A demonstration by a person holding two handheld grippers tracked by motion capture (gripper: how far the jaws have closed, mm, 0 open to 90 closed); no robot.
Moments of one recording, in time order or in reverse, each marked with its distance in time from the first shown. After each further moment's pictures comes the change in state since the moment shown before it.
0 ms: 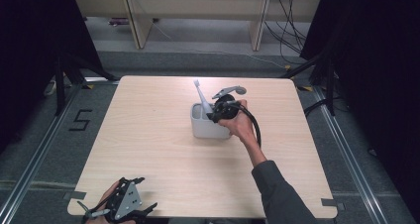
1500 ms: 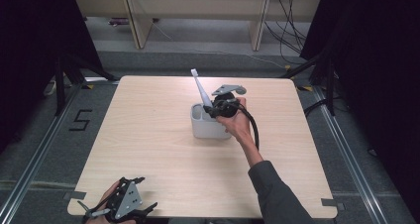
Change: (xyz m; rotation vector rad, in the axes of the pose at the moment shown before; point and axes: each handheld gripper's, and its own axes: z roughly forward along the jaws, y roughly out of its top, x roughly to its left) left arm 0.000 0.000 0.001 -0.004 0.002 -0.013; right arm 0.005 0.007 -0.003 -0.135 -0.014 0.016
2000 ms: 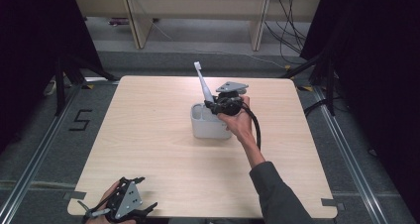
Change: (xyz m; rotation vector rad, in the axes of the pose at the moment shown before) left arm 0.000 0.000 0.001 -0.007 0.001 -0.012; right arm -0.003 0.005 -0.012 -0.125 -0.005 0.022
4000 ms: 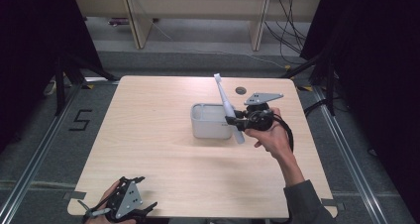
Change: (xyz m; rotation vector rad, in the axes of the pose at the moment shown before) left arm 0.002 0.001 0.000 0.018 0.005 0.035; right arm 0.000 -0.018 -0.103 0.057 0.106 -0.017
